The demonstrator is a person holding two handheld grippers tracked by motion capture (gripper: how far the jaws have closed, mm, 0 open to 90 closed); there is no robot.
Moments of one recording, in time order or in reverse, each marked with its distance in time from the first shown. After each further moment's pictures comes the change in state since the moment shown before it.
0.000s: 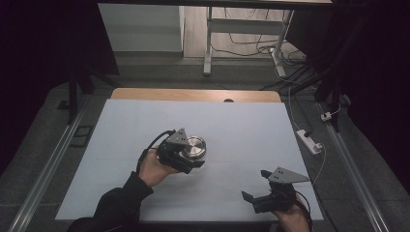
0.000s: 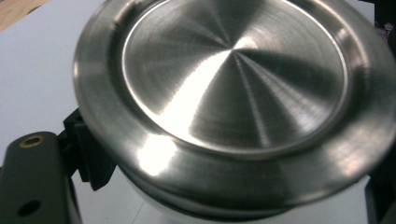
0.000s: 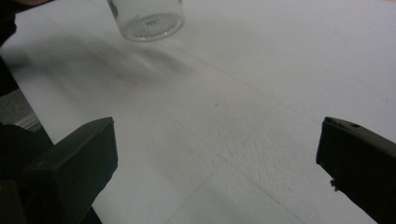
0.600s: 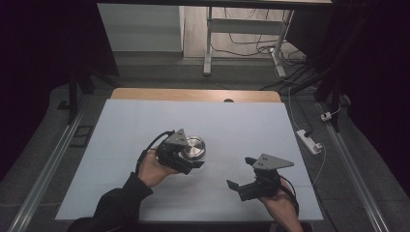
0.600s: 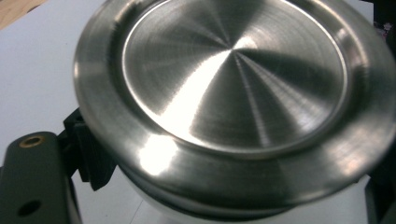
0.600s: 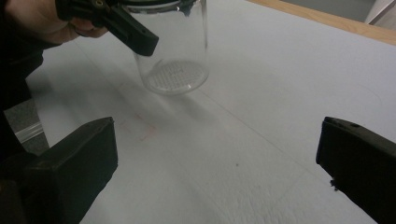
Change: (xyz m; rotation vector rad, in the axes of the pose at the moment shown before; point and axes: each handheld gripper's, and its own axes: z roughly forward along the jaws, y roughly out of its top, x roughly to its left) left arm -0.001 -0.002 -0.001 0.003 -0.004 0.005; right arm 0.008 0.041 0.031 -0.044 0.079 -0.063
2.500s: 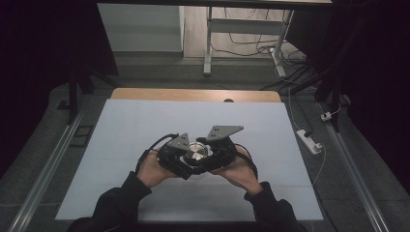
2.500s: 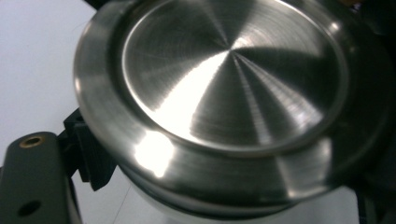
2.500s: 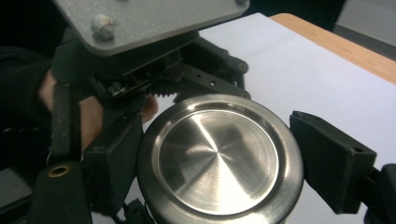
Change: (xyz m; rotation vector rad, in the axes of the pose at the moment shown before) left arm -0.005 0.002 0.000 0.038 -0.113 0.093; right arm 0.020 0.090 0.090 0.016 0.269 -0.123
